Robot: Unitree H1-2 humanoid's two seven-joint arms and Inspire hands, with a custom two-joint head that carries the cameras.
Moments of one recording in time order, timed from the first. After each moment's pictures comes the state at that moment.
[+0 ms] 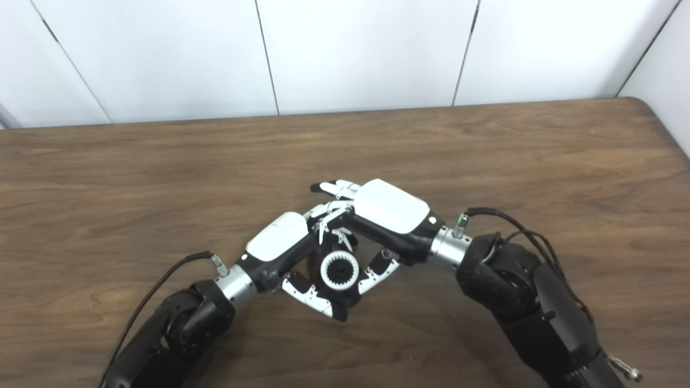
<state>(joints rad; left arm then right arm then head) -0.26 0.23 -0.47 0.08 0.65 -0.32 -0.19 -0.26 -0.40 0.33 -0.24 -0.60 -0.28 0.43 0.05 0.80</state>
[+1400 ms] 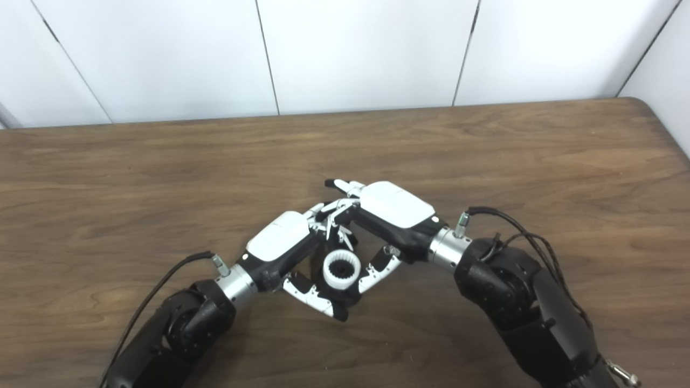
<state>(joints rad) -0.25 0.22 -0.47 0.07 0.67 -0.31 -0.19 -0.25 -0.39 0.34 -0.30 -0.61 -0.09 0.47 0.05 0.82</state>
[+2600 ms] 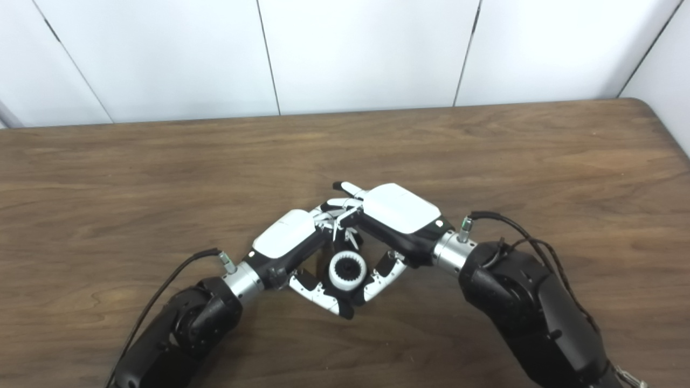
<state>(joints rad) -0.27 0.20 -0.47 0.09 0.67 -0.29 -0.19 -0.23 -0.41 0.34 -0.36 -0.70 -0.06 0.51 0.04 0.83</state>
